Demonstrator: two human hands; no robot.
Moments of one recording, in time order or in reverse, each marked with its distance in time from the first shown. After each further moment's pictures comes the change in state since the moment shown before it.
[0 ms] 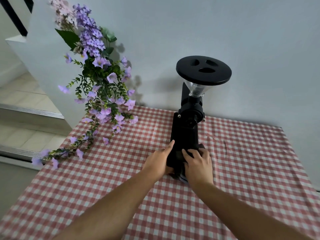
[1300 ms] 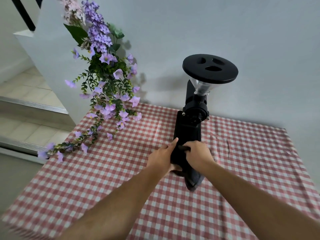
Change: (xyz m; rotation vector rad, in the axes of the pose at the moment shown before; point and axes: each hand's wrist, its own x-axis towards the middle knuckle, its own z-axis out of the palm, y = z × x) left_hand -0.006 0.007 0.001 0.011 0.032 -0.013; right_hand 0.044 -0.011 -0.032 0.411 -0.377 0.137
